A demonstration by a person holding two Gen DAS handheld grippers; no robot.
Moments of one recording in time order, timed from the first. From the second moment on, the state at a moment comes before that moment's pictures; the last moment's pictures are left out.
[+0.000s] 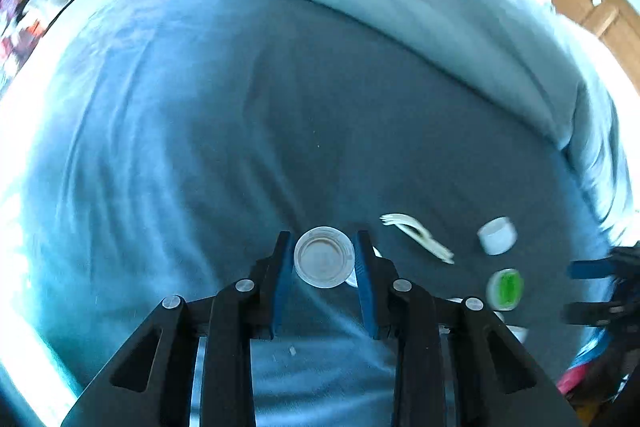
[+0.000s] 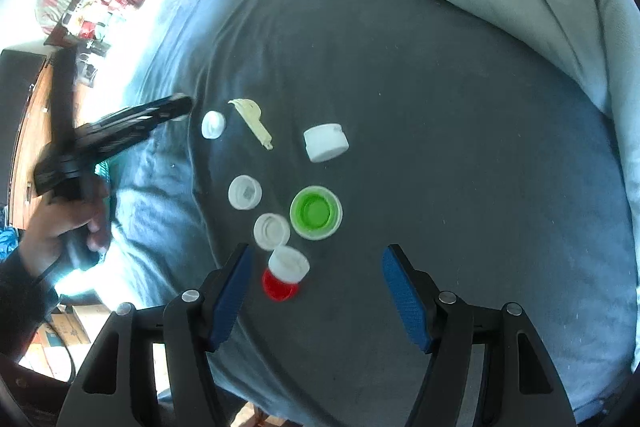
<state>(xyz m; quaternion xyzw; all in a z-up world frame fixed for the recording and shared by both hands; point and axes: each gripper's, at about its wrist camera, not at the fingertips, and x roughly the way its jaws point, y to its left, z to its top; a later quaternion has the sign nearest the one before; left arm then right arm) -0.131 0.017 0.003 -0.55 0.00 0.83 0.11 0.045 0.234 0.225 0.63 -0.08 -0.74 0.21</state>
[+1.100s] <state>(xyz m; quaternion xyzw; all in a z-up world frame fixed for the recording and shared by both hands) -0.089 0.004 0.072 -0.55 -0.06 0.83 0.09 0.022 0.104 0.219 0.57 0.10 -0.76 0.28</state>
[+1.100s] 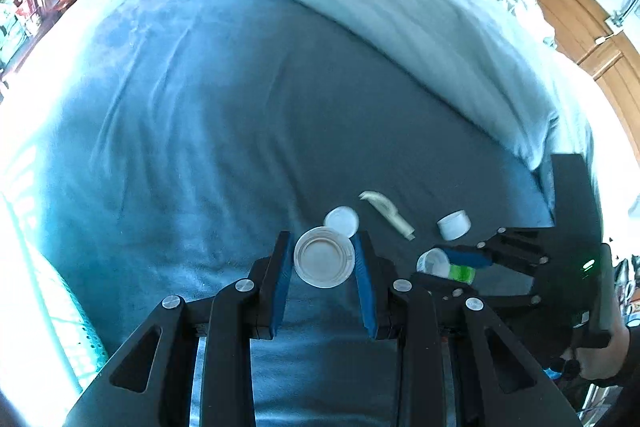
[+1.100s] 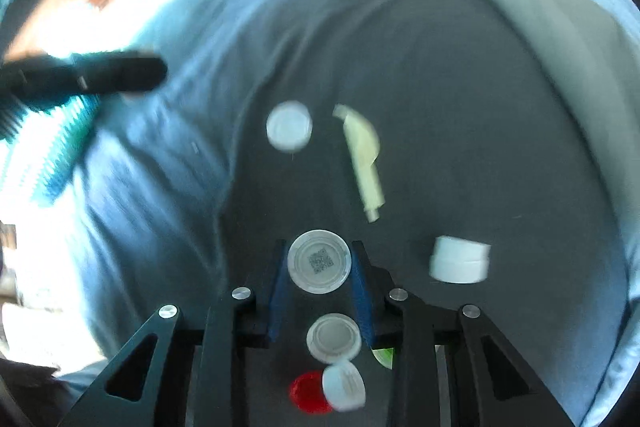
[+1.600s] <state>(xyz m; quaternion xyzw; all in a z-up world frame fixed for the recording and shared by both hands) -0.071 -0.010 0.265 -0.44 -0.05 0.89 0.07 0.021 0.084 0.448 0.46 0.06 -0.84 0.28</state>
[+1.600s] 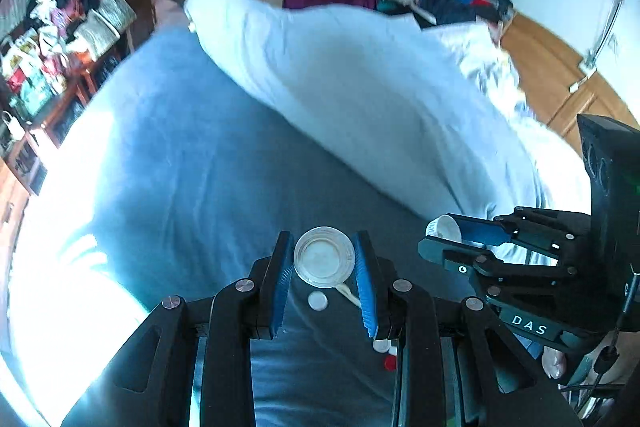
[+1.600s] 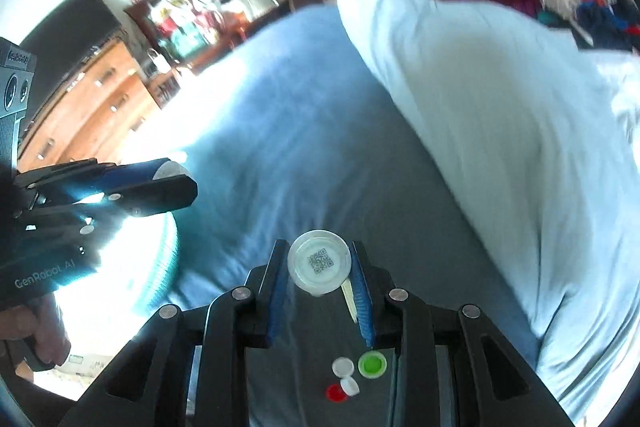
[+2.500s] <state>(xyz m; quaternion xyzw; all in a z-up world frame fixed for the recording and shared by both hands) -0.004 -0.154 0.349 -0.40 -0.10 0.91 -0.07 0.067 -0.080 0.589 0.37 0.13 -0.82 0.40</state>
